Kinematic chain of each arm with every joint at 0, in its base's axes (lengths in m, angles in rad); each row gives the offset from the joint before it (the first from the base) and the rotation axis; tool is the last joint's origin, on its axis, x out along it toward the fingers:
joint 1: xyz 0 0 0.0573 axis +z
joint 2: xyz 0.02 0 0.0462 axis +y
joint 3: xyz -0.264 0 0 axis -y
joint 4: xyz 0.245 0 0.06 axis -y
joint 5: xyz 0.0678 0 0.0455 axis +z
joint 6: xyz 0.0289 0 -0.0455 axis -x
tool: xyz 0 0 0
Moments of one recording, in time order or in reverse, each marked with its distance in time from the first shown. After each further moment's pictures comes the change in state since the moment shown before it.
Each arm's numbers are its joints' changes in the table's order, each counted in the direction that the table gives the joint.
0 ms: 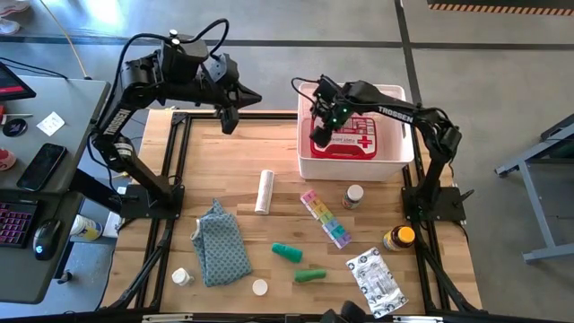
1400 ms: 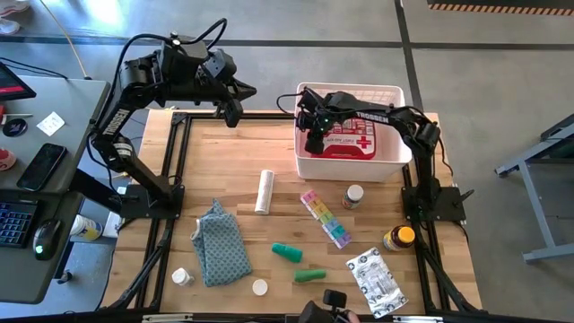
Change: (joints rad) left arm 0.000 -0.004 0.000 -0.036 0.159 0.126; right arm 0.025 0.202 0.006 0.094 -0.175 0.393
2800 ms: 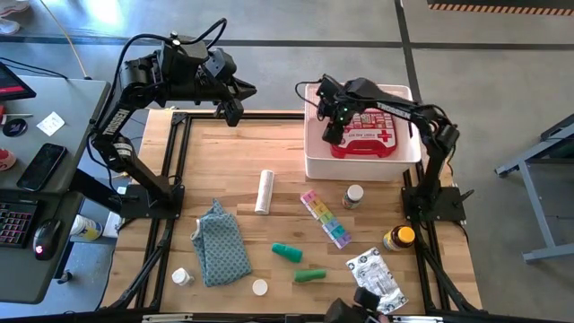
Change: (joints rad) left arm 0.000 0.000 0.000 0.002 0.026 0.000; right arm -0.084 -0.183 -0.008 -0.204 -0.056 -0.143
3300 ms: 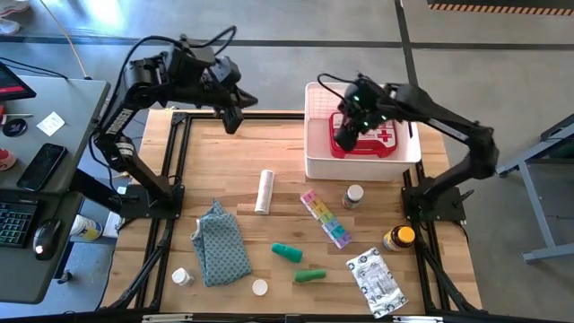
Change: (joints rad) left arm 0.000 0.018 0.000 -0.071 -0.111 -0.007; right arm 0.194 -0.383 0.002 -0.069 0.103 -0.467
